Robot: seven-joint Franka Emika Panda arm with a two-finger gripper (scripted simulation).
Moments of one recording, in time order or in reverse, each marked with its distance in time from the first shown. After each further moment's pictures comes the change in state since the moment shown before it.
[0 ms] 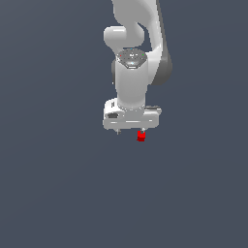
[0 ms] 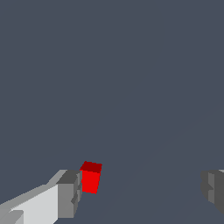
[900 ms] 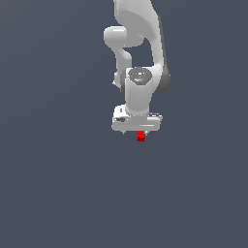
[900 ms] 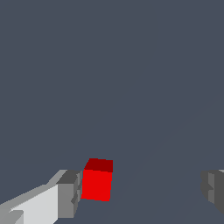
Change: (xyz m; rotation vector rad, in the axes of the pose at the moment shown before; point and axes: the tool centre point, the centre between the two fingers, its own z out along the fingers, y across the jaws) arm -0.036 -0.023 0.063 -0.011 -0.009 0.062
